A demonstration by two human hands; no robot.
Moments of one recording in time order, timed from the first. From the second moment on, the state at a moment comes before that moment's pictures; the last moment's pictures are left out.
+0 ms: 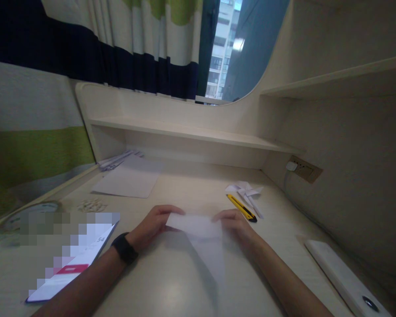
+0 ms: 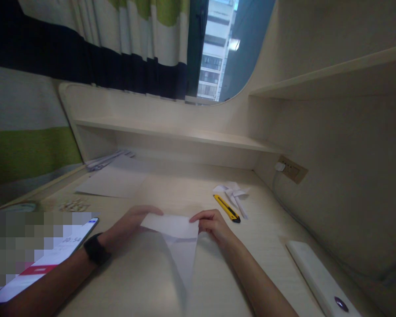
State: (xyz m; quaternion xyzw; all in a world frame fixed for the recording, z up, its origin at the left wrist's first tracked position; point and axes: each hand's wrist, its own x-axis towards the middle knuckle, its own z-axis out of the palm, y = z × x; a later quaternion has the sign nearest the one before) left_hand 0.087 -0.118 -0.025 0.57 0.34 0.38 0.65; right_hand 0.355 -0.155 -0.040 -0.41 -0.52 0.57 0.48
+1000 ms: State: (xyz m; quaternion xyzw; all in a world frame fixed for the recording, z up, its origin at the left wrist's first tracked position) left_hand 0.104 -0.116 -0.026 0.68 0.40 0.33 0.52; right_hand 0.298 -0.173 -0.037 -0.55 -0.55 0.52 0.36
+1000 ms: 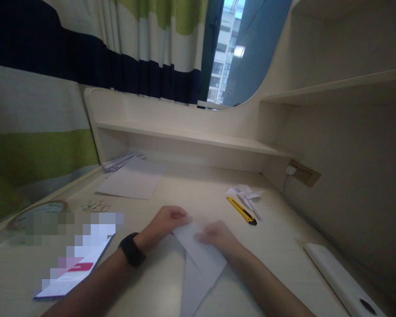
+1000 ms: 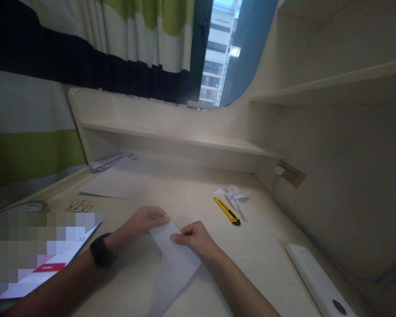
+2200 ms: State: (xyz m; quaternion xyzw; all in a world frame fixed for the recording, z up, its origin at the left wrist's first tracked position) left_hand 0.094 -0.096 -0.062 0.85 0.42 0.28 0.15; right_hand 0.277 -0.175 -0.065 -0.44 -0.87 0.07 0.19
